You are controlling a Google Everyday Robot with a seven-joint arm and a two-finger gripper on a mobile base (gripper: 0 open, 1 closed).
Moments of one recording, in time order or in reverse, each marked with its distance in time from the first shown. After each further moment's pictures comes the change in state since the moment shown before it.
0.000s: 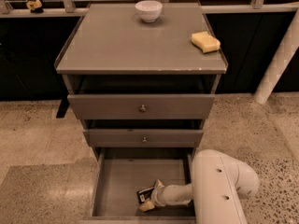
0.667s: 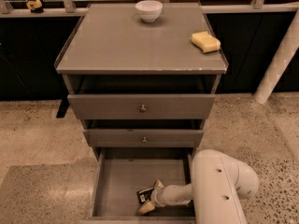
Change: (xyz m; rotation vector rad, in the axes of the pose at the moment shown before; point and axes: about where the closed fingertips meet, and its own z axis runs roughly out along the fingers) arm 0.000 0.000 0.000 0.000 0.000 0.000
